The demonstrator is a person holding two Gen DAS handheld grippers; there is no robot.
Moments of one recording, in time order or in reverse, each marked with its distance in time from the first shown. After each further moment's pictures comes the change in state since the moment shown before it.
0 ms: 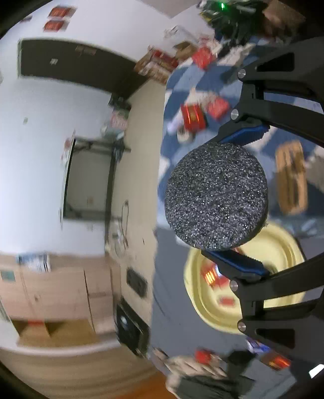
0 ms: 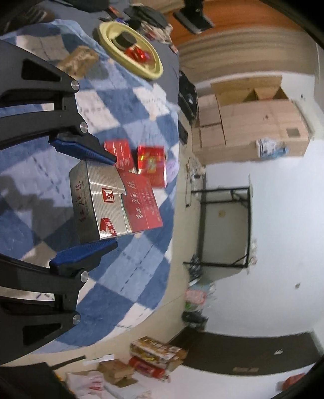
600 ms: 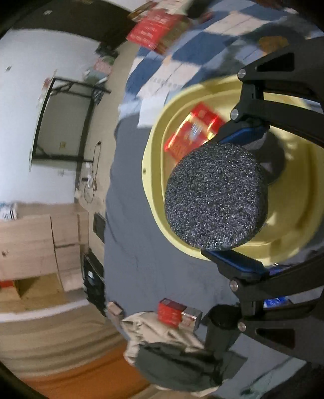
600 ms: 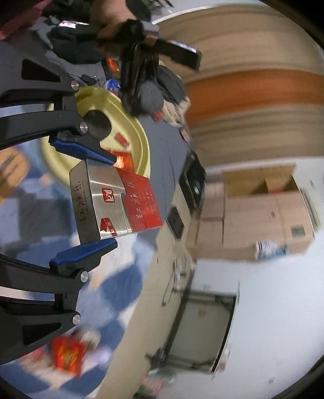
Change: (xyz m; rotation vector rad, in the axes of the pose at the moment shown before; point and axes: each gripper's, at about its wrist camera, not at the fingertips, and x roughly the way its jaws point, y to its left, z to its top) left arm 0.100 0.175 -0.046 -0.087 0.126 0.222; right arm 0.095 0.258 0.079 -0.240 -0.002 0.435
